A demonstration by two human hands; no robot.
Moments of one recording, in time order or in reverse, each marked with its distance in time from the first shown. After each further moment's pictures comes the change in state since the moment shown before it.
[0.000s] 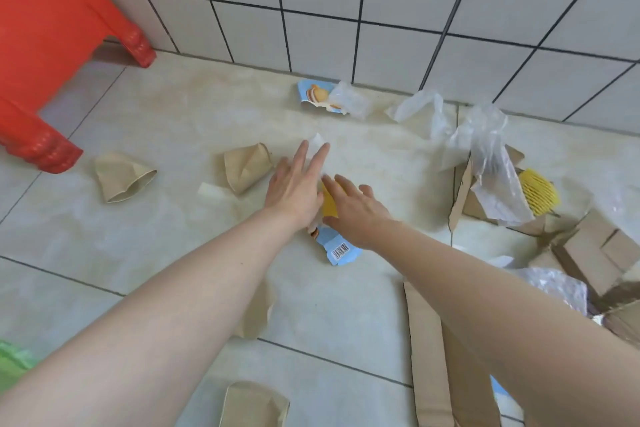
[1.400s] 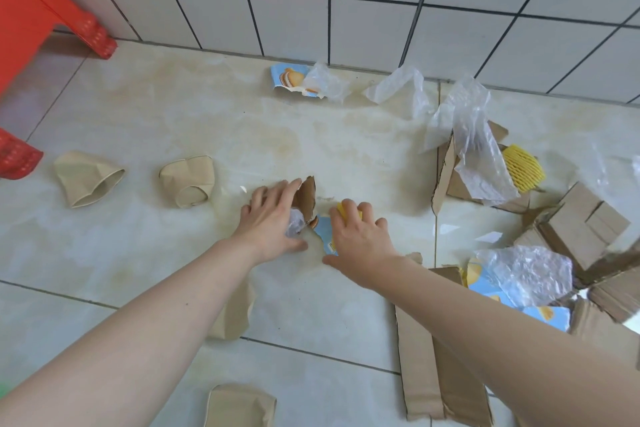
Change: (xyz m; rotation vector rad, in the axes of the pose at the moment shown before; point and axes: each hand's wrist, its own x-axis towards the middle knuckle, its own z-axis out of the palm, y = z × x) left_hand -0.038 -0.020 0.032 -0.020 -0.262 0.024; right_hand -0.053 0.013 0.034 -0.222 0.048 0.035
